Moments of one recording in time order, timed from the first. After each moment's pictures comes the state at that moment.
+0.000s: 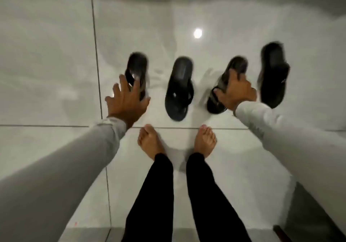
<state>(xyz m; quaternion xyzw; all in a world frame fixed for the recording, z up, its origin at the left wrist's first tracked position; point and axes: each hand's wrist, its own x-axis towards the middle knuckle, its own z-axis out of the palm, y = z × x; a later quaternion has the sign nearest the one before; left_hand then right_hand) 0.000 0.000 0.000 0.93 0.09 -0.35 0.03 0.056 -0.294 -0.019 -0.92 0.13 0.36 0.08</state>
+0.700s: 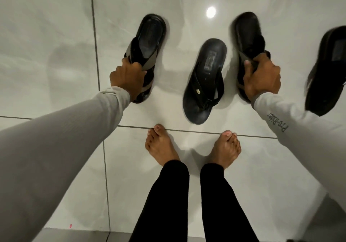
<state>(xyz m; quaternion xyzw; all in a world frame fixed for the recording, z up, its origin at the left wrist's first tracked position) 0.047 0.068 -0.141 0.93 0.13 -0.35 0.05 0.092 -0.247 -0.124 -0.95 0.19 0.21 0.12</state>
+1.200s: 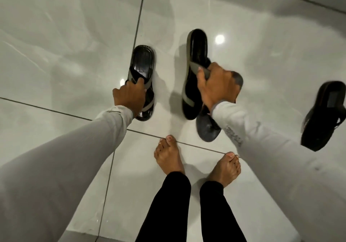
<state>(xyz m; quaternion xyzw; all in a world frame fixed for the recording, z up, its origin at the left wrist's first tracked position) 0.013 0.138 -0.118 0.92 0.18 -0.34 0.05 0.109 -0.067 -0.068 -0.96 0.03 0.24 0.13</state>
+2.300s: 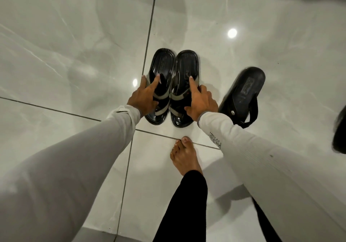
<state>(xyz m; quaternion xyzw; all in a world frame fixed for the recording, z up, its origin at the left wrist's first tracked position) 0.007 0.162 -0.139 0.87 0.16 -0.41 0.20 0.046 -0.028 -0.142 -0.88 -0.06 0.46 0.13</state>
